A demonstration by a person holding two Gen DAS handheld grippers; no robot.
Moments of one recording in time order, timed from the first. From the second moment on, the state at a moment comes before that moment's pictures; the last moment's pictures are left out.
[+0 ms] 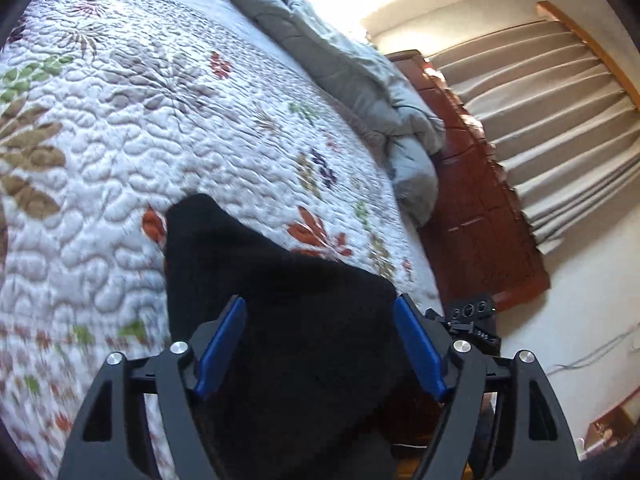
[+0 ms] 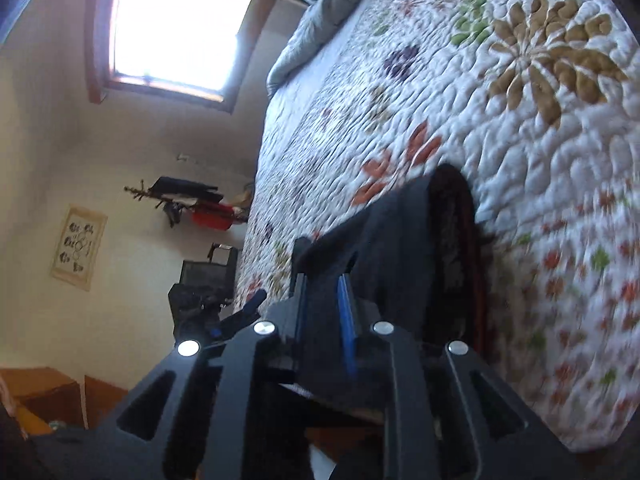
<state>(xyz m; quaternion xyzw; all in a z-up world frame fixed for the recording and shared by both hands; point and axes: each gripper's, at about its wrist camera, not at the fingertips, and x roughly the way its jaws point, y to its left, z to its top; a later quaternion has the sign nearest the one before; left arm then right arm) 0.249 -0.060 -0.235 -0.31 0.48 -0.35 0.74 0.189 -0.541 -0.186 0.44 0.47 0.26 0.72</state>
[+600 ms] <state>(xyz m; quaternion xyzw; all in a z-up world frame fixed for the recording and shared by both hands) 0.203 -0.034 -0.266 -0.31 0.53 -0.35 0.71 0.134 -0.561 -0.195 0.39 0.54 0.17 0.73</state>
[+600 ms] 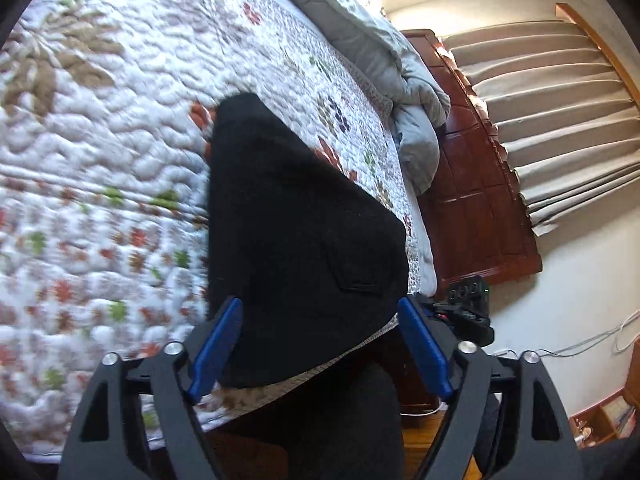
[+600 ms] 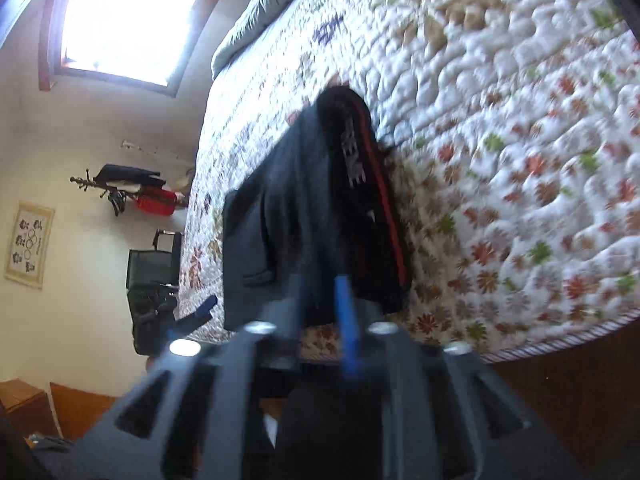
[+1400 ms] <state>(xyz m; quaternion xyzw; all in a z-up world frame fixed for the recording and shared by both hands) 0.282 -0.035 -0.330 -0.37 0.61 -0.35 0.61 0.226 -0.533 -0.248 0.38 0.61 0.17 0.67</state>
